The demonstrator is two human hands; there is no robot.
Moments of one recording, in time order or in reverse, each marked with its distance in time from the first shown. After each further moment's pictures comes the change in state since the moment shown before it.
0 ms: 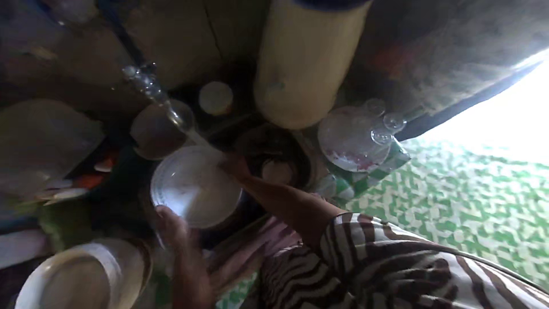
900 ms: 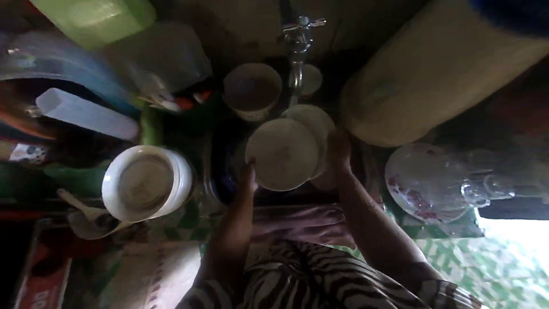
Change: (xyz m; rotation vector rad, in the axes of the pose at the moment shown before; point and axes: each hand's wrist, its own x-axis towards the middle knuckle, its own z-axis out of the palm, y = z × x) left_hand 0.029 -0.066 0.059 -0.341 -0.201 -0.586; right_hand -0.055 -0.047 -0.095 0.063 0.187 -0.048
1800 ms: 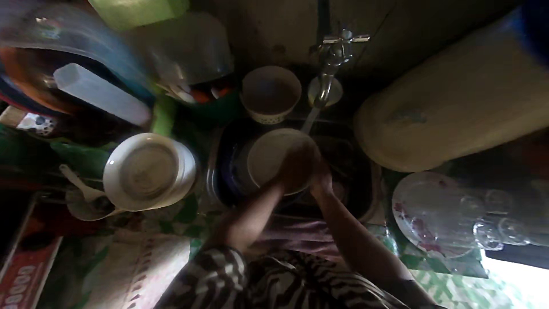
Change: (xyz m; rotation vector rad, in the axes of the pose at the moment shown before) left_hand -0.018 0.008 0.084 1.169 -0.525 1.029; right_hand -0.006 0.054 0.054 0.111 -0.108 0.157
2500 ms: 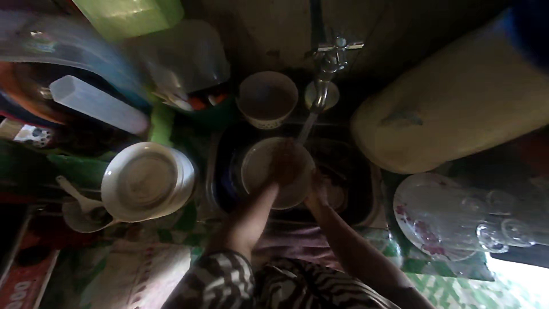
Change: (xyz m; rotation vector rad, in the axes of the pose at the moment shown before) left_hand 0.012 -0.034 0.000 0.076 0.167 -0.158; right_hand -0.006 0.032 0.005 0.147 -0.043 -0.009
